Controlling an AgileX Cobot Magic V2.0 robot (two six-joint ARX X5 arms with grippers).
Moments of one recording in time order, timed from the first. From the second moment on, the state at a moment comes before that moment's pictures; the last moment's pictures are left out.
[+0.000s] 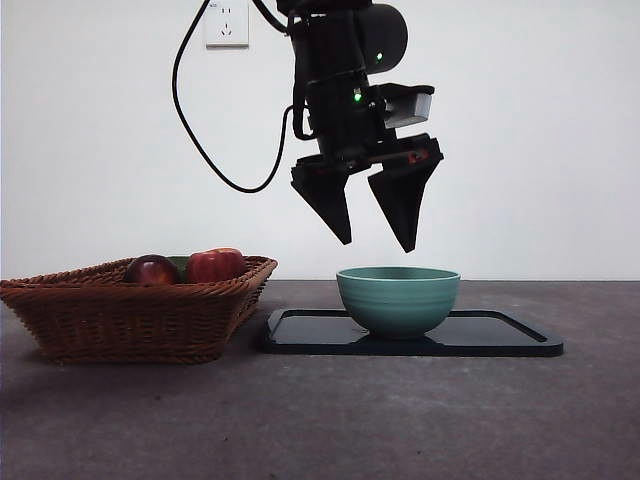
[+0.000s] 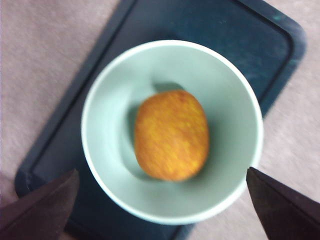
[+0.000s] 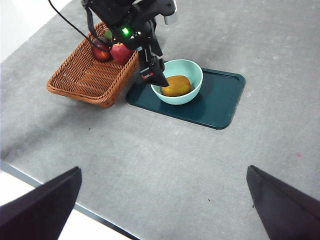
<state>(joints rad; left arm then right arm) -0.71 2.29 2.22 -1.09 0.03 0.31 0.28 0.50 1.29 -1.33 -0.24 0.11</state>
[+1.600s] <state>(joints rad) -0.71 2.42 2.24 -0.98 0.06 0.35 0.28 0.50 1.29 -1.34 -0.24 0.11</state>
